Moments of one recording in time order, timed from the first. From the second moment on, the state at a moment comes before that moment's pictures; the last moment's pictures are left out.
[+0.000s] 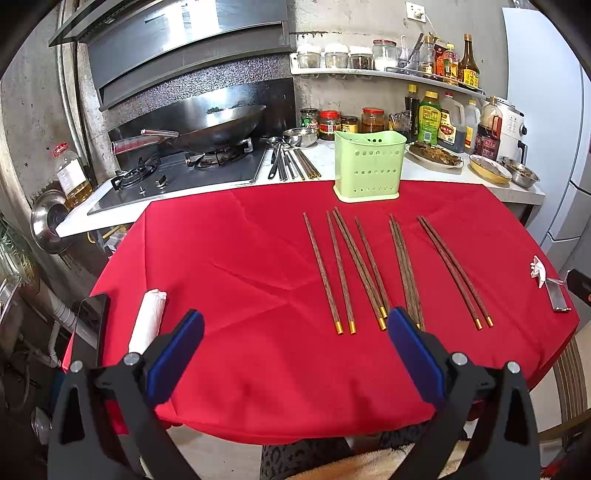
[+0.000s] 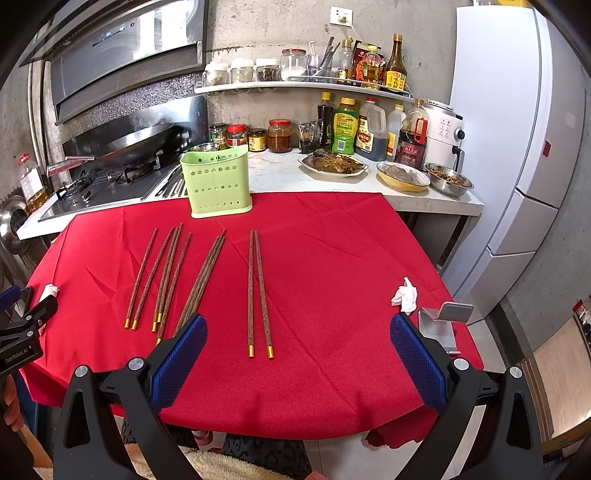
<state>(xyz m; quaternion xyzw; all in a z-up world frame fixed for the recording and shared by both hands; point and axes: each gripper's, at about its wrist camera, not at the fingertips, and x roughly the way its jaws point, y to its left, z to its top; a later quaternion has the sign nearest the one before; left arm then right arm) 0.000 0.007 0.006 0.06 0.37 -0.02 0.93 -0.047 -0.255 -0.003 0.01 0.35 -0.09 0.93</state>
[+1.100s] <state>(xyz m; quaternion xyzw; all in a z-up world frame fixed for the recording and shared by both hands) 0.012 0.018 -0.007 0.05 0.38 -0.01 0.92 -0.038 -0.256 -0.022 0.01 0.36 -0.08 0.93</state>
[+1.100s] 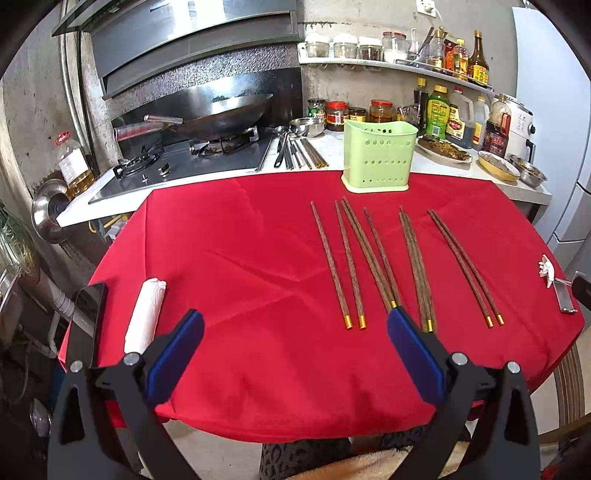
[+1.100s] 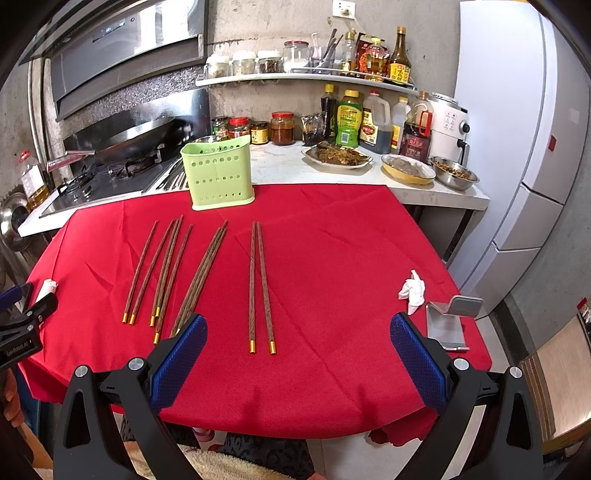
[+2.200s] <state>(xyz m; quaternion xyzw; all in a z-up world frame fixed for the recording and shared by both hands) 0.055 0.015 -0.083 0.04 0.44 -0.06 0.89 0.001 -0.262 -0.091 0.00 0.38 -0.05 0.92</state>
